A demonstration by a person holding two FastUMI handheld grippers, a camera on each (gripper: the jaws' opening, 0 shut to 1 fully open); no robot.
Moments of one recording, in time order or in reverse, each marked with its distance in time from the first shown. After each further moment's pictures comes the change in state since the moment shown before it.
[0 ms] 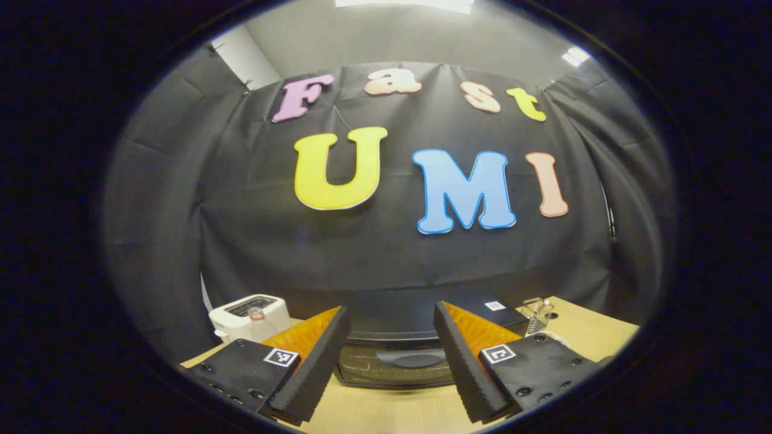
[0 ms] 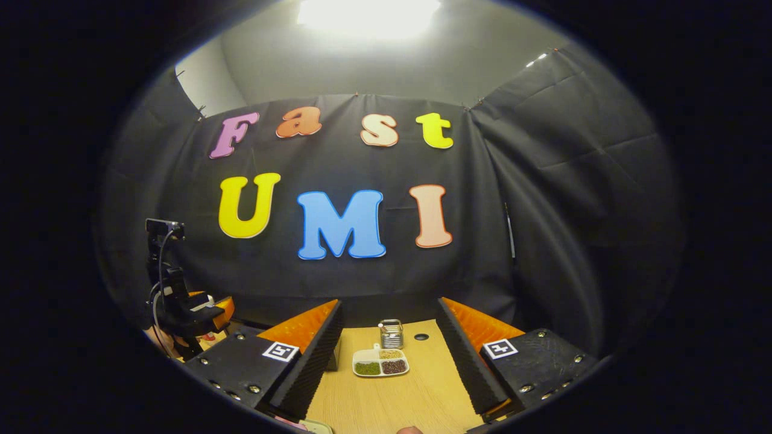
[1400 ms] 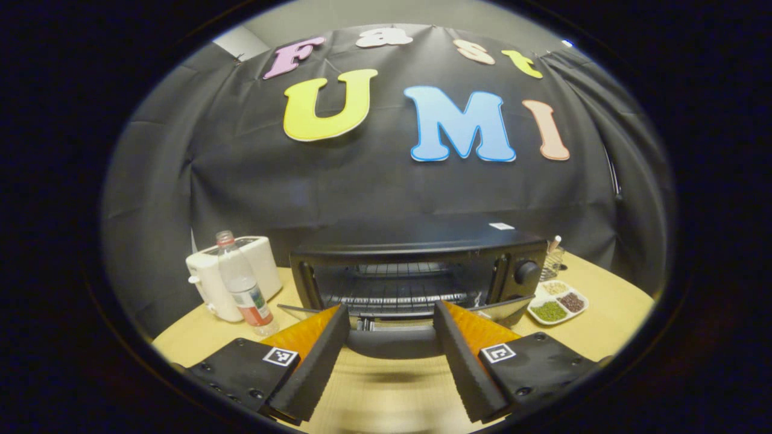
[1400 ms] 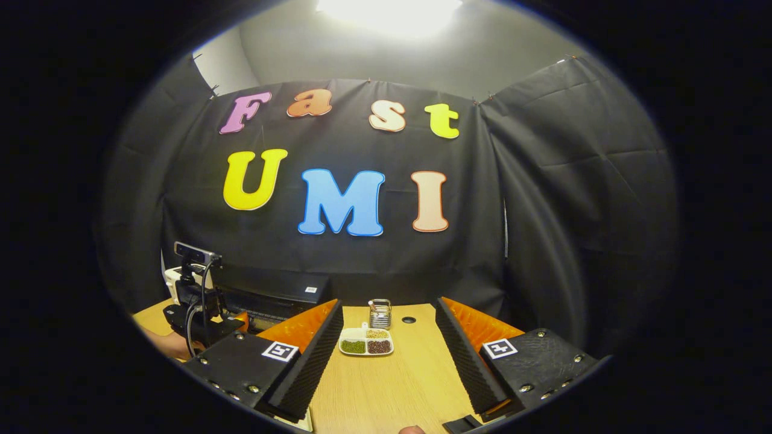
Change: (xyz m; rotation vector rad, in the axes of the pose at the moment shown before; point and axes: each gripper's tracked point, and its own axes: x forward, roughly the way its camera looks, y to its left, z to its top) left arm -0.019 -0.025 -0.132 0.005 0.193 0.021; right arm -0.039 -0.009 -0.022 -0.096 0.071 0.062
